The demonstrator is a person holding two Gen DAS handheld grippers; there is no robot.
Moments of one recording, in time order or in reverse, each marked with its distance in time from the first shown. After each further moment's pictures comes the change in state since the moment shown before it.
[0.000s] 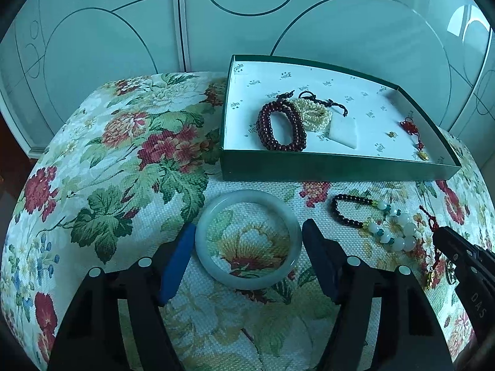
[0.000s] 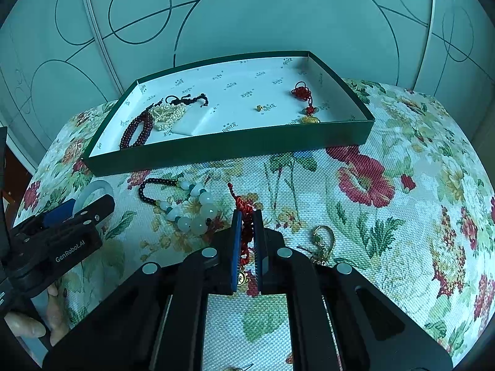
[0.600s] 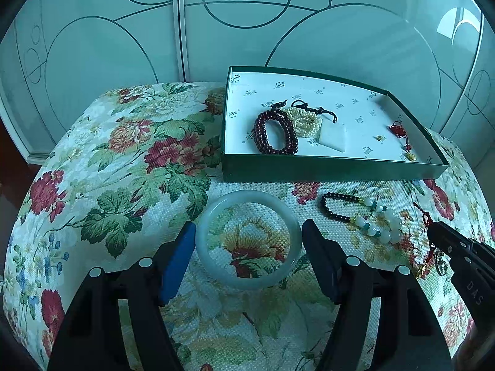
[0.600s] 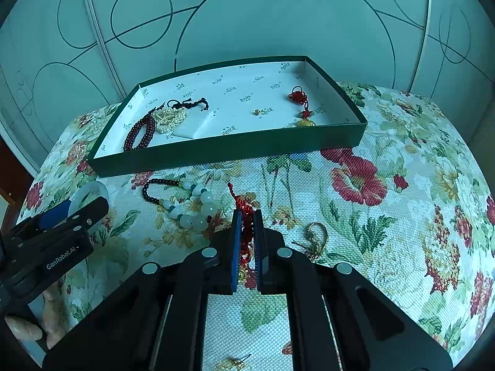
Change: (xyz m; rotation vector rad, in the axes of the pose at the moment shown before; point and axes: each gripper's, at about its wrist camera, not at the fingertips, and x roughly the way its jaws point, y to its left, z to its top) left arm -0.022 0.003 -0.005 0.012 -0.038 -0.021; right arm -0.013 -0.002 -0.003 0.001 -0.017 0.000
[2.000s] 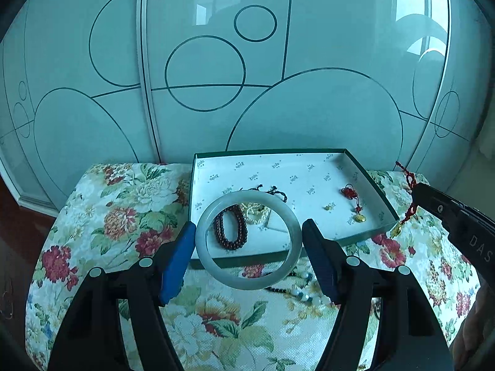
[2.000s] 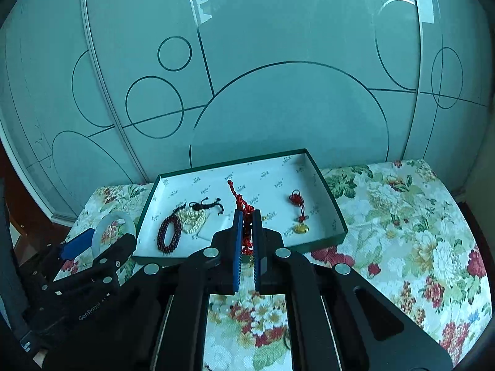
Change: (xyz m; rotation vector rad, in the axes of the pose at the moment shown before) left arm -0.060 -0.039 0.070 0.081 -0.181 -0.081; right arm -0.070 -0.010 0.090 0.030 -0.236 0.062
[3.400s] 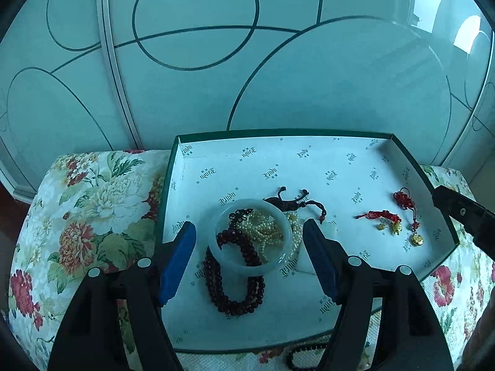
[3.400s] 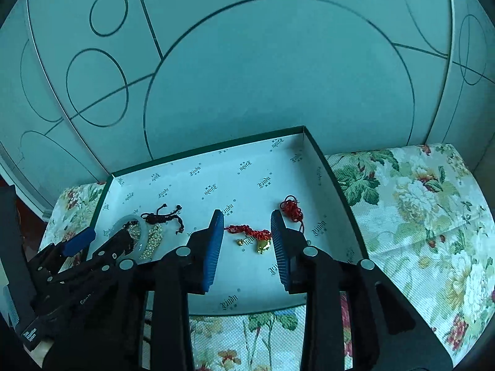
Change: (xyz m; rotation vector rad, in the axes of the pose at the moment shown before) left arm 0.121 0.016 0.021 -0.014 0.140 0.031; right arm 0.111 -0.033 0.019 0.058 0.150 -0.016
